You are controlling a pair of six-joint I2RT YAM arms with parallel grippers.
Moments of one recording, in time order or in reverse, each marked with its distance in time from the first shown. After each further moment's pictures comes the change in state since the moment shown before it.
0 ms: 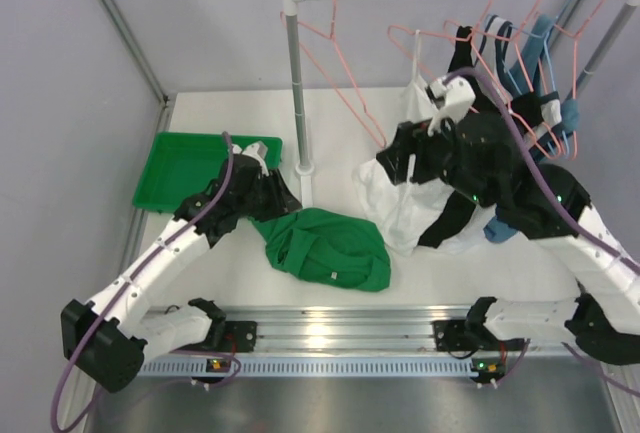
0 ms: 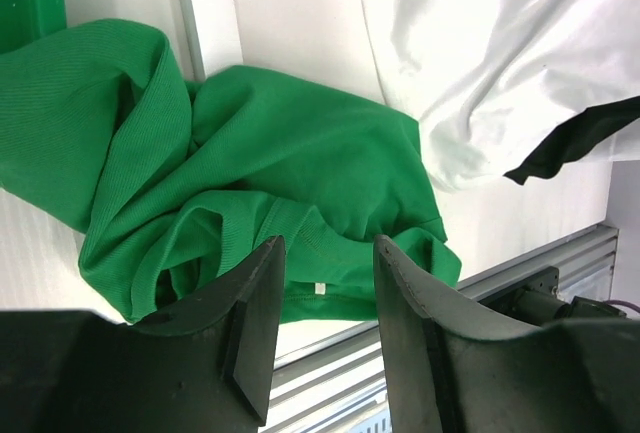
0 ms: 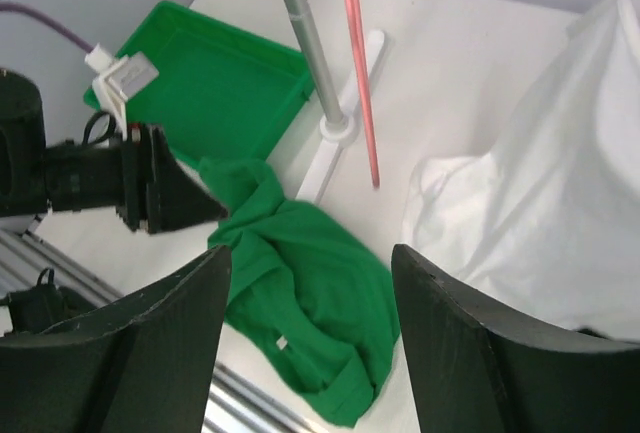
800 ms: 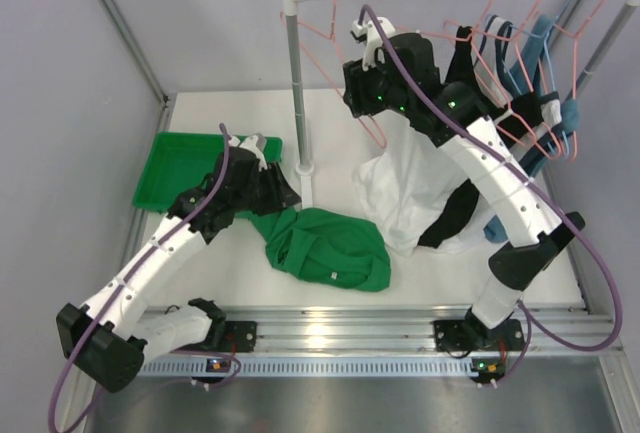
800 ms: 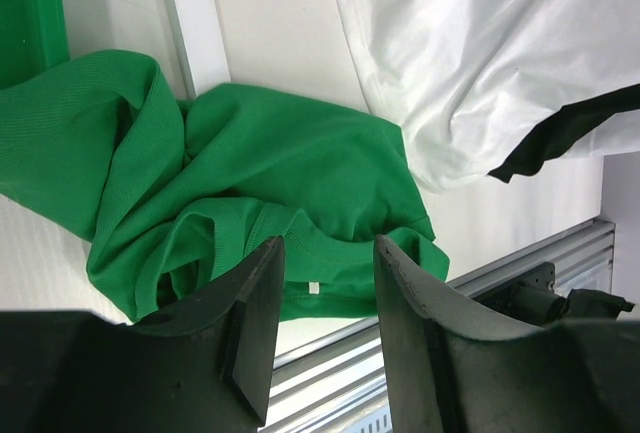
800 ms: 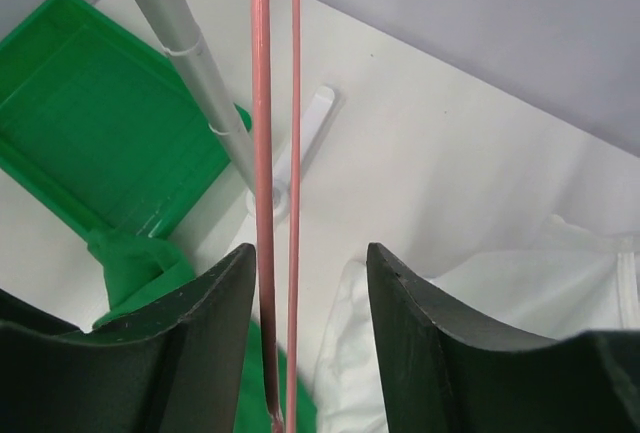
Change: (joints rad) left arm 0.000 0.000 0.092 -0.056 0.000 0.040; right arm -0.309 0.623 0.493 0.077 -0.300 -0.330
